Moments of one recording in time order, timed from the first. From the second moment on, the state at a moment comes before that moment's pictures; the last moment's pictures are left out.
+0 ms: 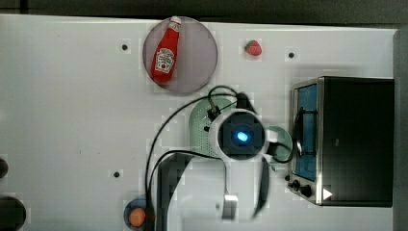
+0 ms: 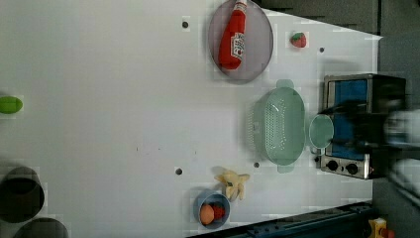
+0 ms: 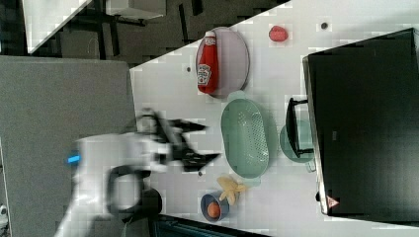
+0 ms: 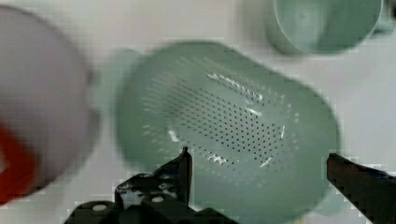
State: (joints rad) arm -0.01 -0.05 -0.06 -2.41 -0.02 0.73 0.25
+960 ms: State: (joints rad) arm 0.03 0.43 0.02 -2.45 0.01 1.30 0.76
